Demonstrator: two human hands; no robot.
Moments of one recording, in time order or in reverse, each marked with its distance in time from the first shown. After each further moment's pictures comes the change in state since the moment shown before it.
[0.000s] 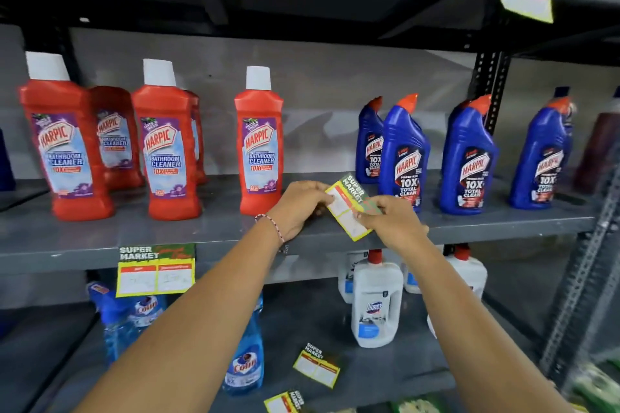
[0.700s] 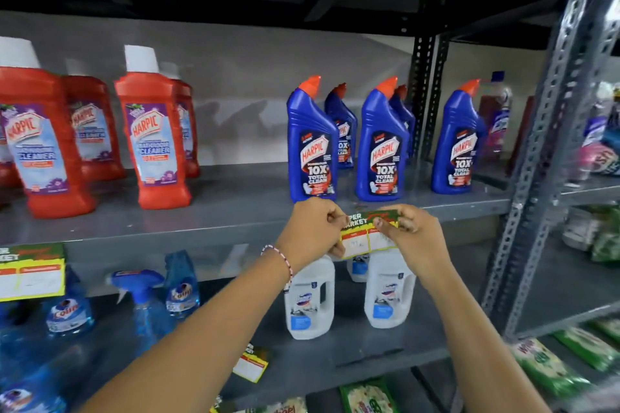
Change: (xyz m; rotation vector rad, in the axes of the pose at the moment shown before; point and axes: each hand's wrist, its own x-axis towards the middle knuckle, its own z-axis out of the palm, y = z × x) left_hand -0.042 0.001 0.174 0.397 -0.068 0.113; right_hand -0.018 0.129 -0.133 0.271 0.165 -0.052
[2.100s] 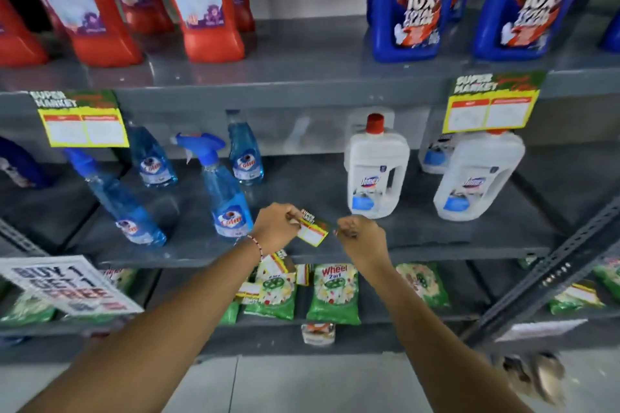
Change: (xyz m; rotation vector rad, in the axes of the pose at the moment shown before) left_hand -0.096 -0.249 -0.020 0.364 0.010 -0.467; right_hand -0.122 0.148 0.178 -0.312 -0.455 0.304
